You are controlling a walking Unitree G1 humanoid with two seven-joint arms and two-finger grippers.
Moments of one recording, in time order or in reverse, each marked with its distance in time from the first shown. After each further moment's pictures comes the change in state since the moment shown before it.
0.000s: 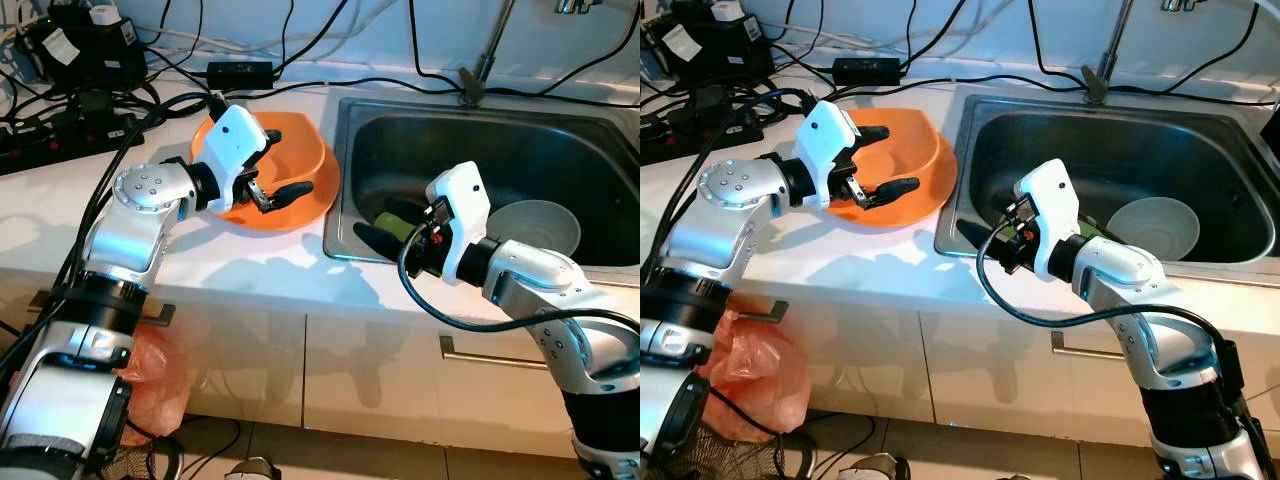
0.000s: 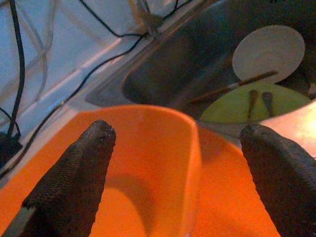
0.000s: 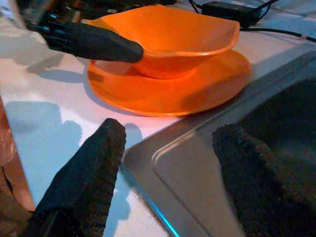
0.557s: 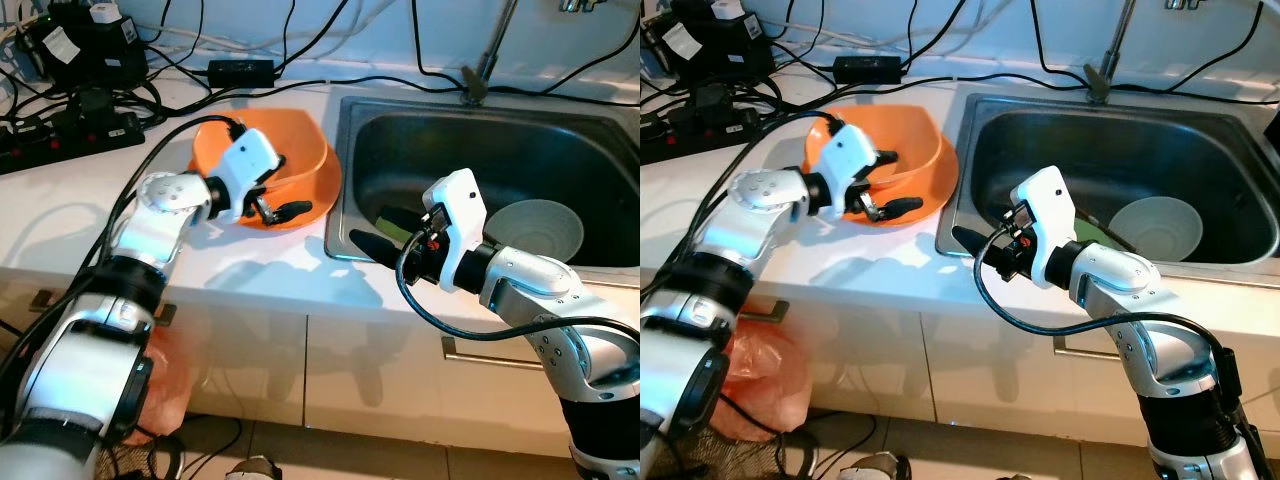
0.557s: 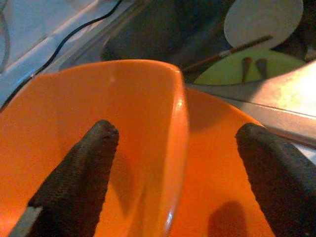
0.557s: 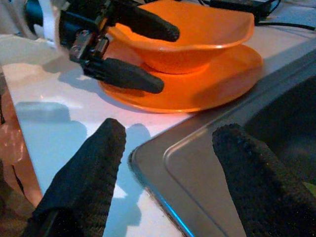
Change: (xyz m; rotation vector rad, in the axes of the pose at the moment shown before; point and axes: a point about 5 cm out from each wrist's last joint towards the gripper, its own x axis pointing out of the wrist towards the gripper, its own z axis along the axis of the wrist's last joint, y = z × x) left arm 0.021 -0.002 -0.021 0.023 0.093 -0.072; right arm 0.000 0.005 -0.004 0.019 0.000 0.016
